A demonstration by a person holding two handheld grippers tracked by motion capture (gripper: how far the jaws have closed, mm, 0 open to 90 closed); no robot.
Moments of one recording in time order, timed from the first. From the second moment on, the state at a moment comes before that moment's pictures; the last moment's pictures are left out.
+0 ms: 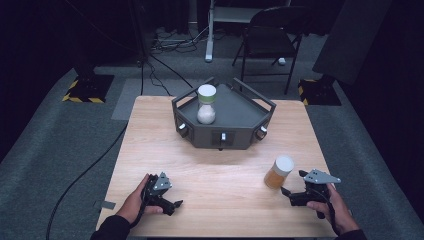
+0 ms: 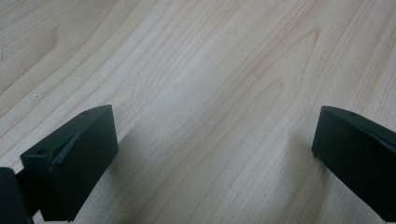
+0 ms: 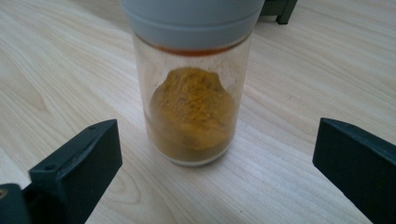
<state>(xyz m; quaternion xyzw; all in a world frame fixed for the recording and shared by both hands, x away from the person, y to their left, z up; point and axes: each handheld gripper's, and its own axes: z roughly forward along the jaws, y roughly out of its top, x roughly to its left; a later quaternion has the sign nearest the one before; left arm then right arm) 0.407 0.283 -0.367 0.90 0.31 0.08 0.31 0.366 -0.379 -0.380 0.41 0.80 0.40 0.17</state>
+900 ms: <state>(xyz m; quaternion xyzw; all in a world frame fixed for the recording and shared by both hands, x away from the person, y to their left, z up) 0.407 0.282 -0.367 0.90 0.31 0.08 0.31 0.386 -0.351 -0.377 0.44 0.77 0.44 0.16</state>
